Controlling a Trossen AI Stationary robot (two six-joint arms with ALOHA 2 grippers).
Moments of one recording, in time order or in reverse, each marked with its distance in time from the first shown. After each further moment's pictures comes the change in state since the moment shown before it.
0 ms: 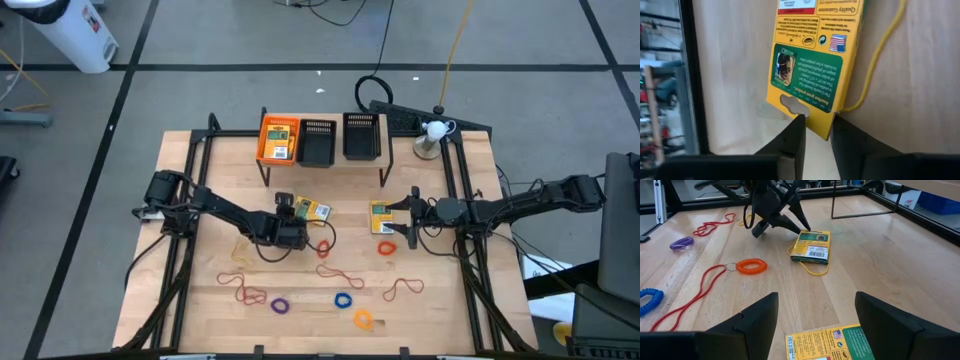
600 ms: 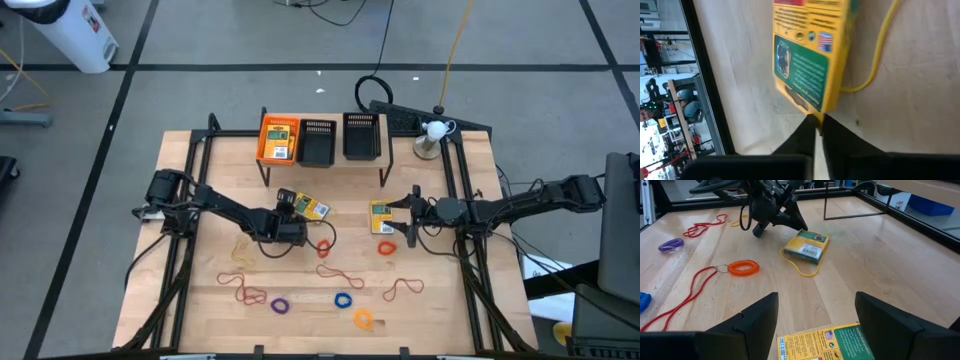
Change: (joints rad) left arm 0.030 0.002 -0.003 -0.007 -0.040 0.164; right arm -0.001 0.000 0.000 0.000 0.033 -0.003
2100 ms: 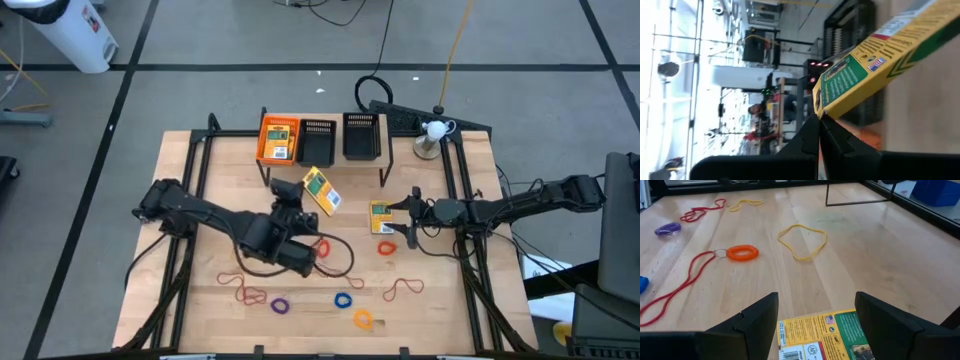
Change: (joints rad) left arm -0.239 -0.001 0.972 -1.112 -0.559 -0.375; right arm 0.000 0.000 0.000 -0.059 -0.007 0.000
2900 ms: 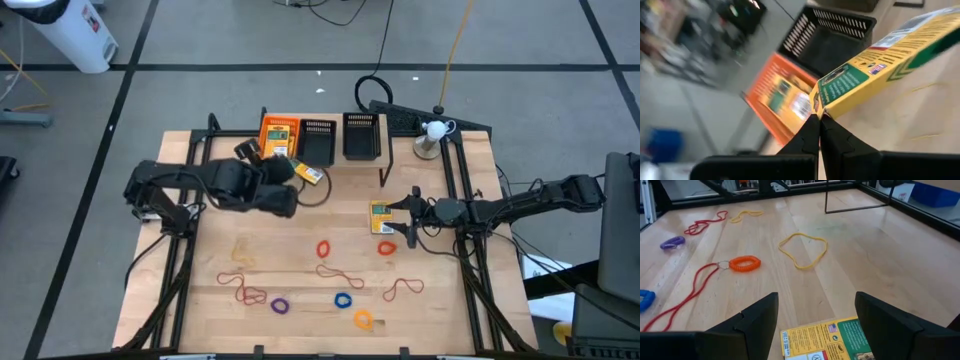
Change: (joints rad) left arm 0.217 -0.175 0.050 -0.148 0.519 -0.477; right arm 0.000 0.004 0.000 0.038 0.002 0.035
